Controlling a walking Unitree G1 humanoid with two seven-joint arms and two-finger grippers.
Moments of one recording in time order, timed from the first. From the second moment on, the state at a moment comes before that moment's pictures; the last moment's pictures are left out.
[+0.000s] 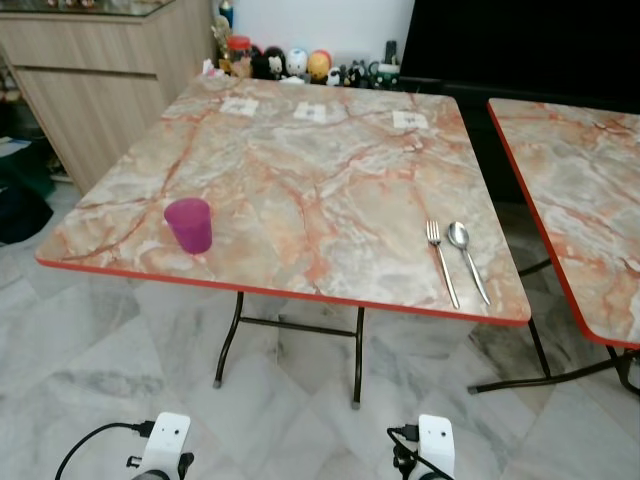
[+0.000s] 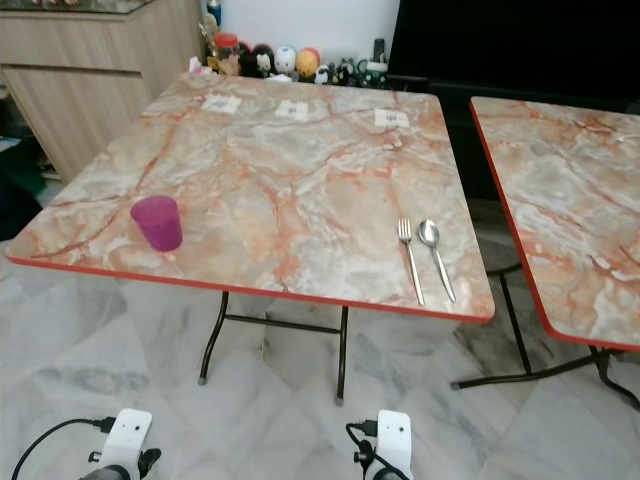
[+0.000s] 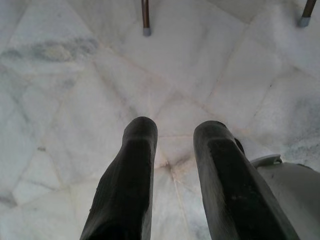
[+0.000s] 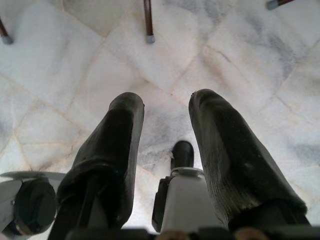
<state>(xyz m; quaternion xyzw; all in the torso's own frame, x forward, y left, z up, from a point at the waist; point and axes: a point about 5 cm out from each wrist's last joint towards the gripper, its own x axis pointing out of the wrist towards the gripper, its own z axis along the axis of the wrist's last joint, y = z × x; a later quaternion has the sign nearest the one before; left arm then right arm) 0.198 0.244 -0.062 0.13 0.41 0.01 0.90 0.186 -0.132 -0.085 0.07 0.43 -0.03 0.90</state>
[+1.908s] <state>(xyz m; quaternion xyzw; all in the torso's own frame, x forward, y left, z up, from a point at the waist) 0.187 0.241 -0.068 0.13 0.42 0.00 0.90 0.240 -0.190 0.042 -0.02 -0.02 -0.08 1.00</state>
